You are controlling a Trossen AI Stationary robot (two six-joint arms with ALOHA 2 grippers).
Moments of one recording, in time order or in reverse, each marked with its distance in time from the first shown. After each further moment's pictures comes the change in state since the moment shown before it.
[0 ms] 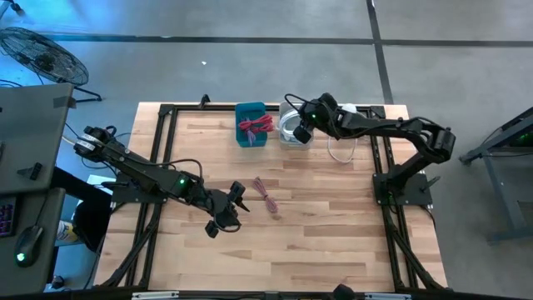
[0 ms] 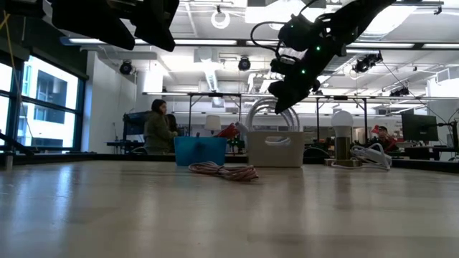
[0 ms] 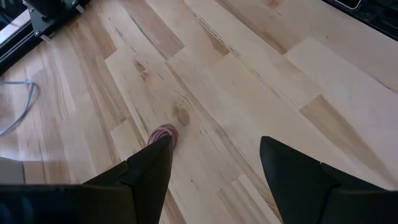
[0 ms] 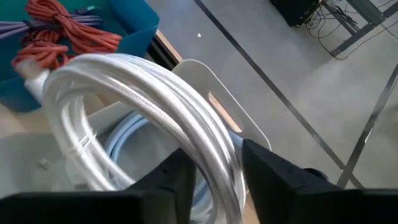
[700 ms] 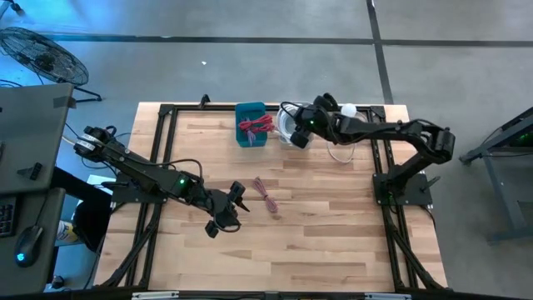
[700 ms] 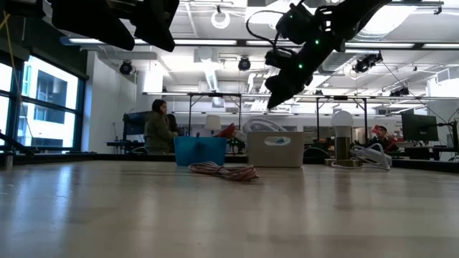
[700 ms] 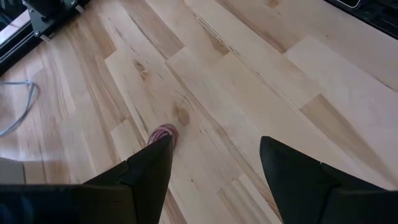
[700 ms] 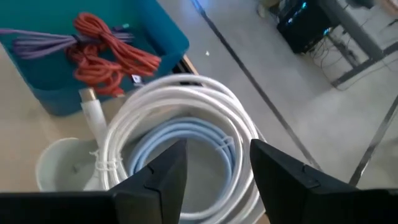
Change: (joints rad) left arm 0.000 0.000 0.000 -0.001 0.000 0.006; right arm 0.077 -0.005 0.000 0.046 0.020 -0.078
